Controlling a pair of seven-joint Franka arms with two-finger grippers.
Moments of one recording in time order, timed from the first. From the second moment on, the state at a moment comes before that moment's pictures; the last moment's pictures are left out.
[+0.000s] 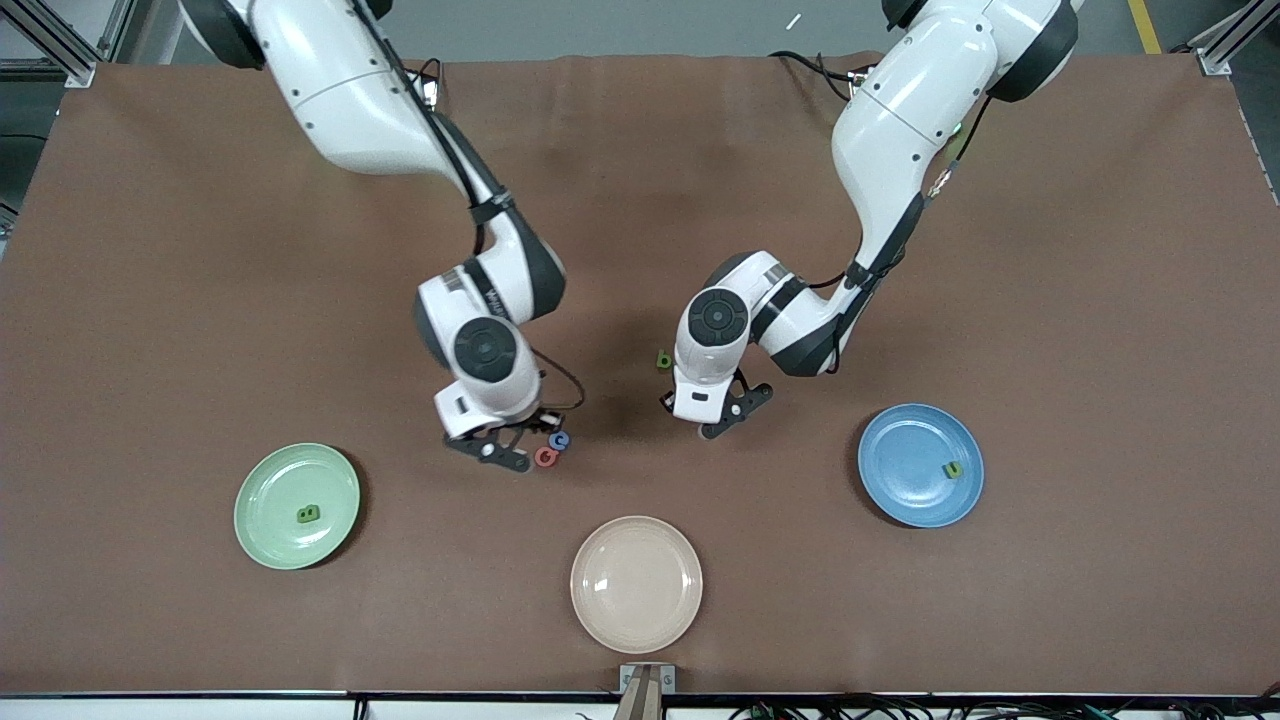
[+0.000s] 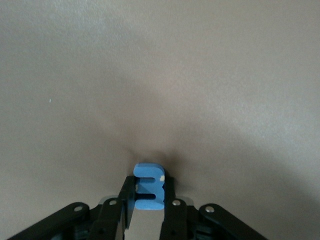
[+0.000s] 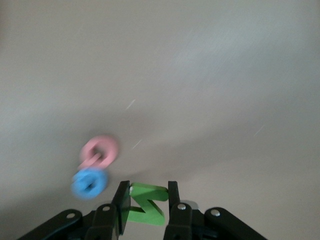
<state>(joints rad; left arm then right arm) -0.45 0.83 -0.27 -1.53 0.23 2.33 -1.41 0.50 0.71 -0.07 -1.50 -0.02 2.16 0.72</state>
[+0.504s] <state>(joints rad) -0.23 0.73 -0.19 -1.49 0.25 2.23 -1.07 0.18 0.72 -0.09 -1.50 -0.10 2.16 0.14</state>
